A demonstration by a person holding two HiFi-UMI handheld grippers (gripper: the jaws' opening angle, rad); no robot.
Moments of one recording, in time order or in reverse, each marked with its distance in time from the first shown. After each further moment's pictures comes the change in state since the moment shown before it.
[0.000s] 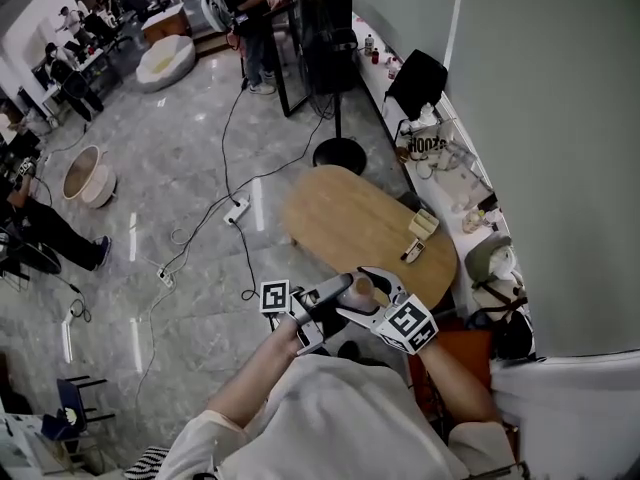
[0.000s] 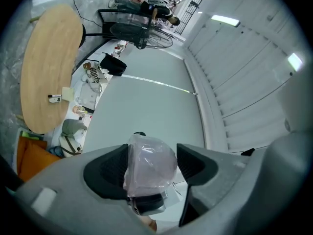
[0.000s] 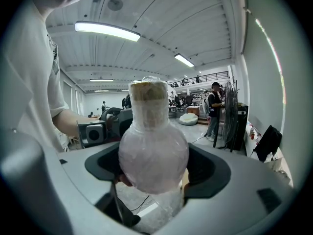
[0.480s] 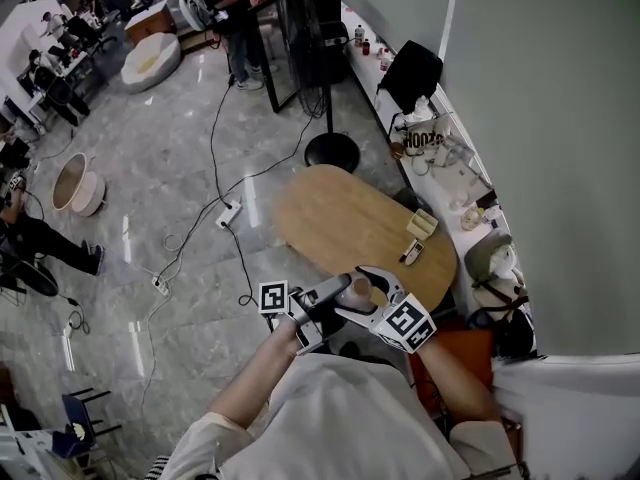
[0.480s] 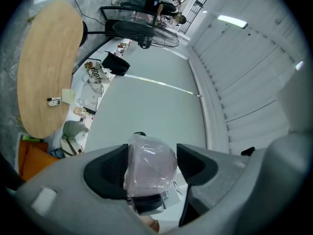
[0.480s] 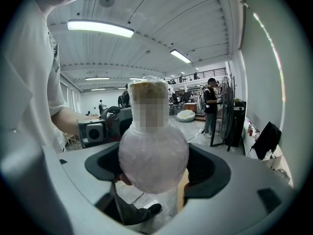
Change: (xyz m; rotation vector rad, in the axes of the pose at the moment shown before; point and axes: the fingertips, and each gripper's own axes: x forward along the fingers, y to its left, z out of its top) left arm 0.016 0.020 0.062 -0.039 0.016 0.021; right arm 0.039 -0.055 -0.006 0.028 0.033 -0.017
